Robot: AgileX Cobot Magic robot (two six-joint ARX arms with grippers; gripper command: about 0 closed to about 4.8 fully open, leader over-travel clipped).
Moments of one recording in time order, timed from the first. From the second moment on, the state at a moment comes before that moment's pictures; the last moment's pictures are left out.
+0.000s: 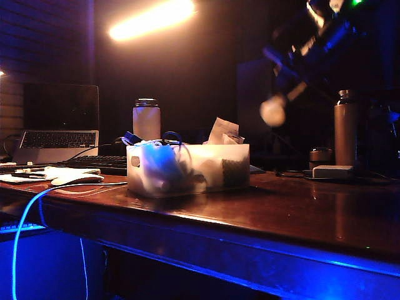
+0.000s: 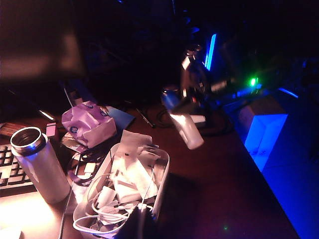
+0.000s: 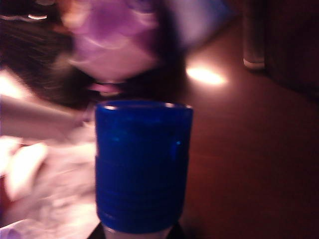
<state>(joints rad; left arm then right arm) -0.24 1.14 1.59 -0.72 0.51 0.19 0.14 1.94 1.74 -0.41 -0.35 0.59</state>
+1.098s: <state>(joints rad) -0.24 1.14 1.59 -0.72 0.51 0.19 0.46 2.12 1.76 -0.05 -0.18 0.81</state>
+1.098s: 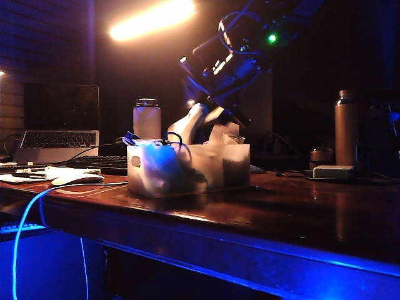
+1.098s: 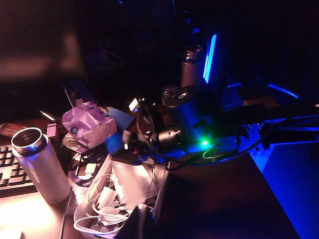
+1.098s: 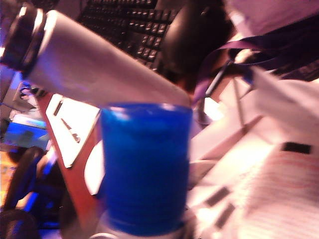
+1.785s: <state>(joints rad) -0.24 1.14 1.59 -0.72 0.51 0.19 0.34 1.94 1.76 -0.23 -0.16 0.50</state>
